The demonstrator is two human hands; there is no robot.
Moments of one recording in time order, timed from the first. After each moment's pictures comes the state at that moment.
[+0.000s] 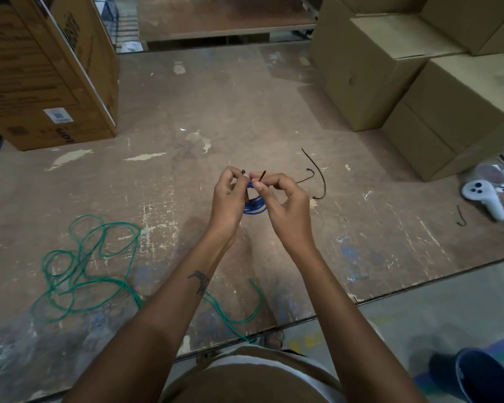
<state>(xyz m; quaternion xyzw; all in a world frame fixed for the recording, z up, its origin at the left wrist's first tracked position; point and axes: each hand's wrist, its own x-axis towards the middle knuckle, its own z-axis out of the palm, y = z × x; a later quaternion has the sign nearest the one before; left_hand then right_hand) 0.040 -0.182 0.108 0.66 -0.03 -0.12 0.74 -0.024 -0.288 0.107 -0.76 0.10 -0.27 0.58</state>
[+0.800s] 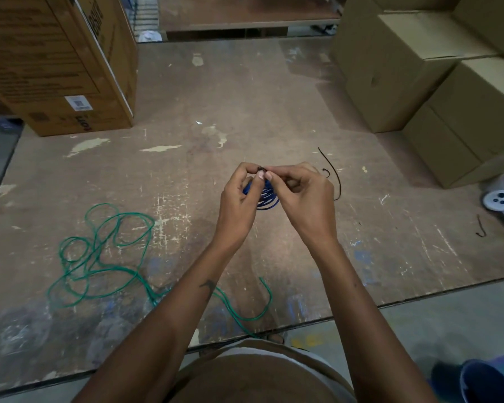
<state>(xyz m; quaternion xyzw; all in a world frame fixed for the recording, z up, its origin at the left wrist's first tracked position) 0.030 -0.160 0.111 0.70 -0.16 -0.03 0.70 -0.019 -0.282 0.151 -0.82 0.13 -0.24 0.50</state>
